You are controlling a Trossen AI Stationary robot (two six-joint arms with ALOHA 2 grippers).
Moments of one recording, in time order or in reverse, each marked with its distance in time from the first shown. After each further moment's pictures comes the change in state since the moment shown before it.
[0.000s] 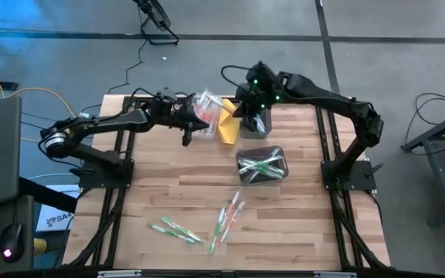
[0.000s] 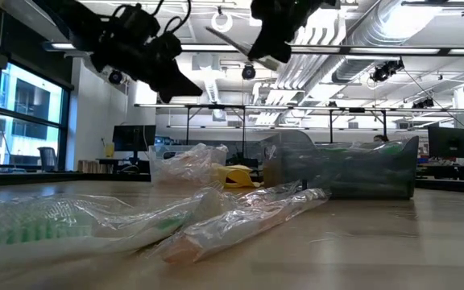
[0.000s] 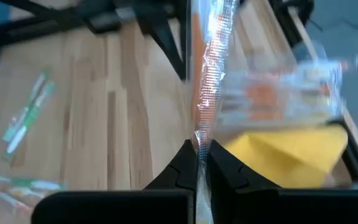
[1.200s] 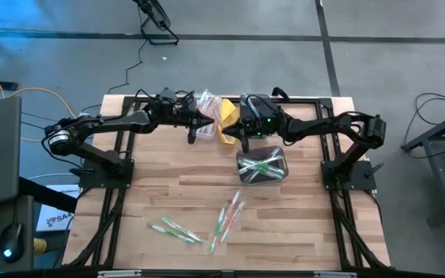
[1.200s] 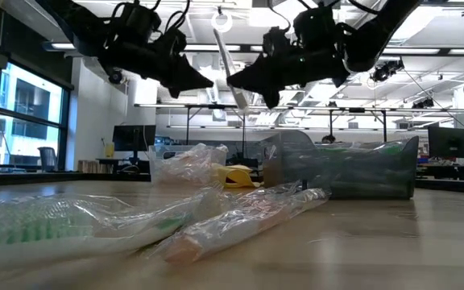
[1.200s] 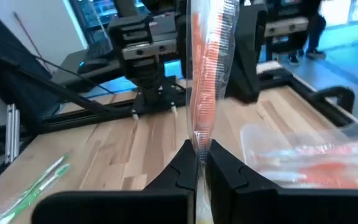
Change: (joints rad) left arm -0.014 0.055 0.000 0.216 -0.045 -0.054; right arm 0.059 -0.030 -0.838 1.465 -0.067 0.245
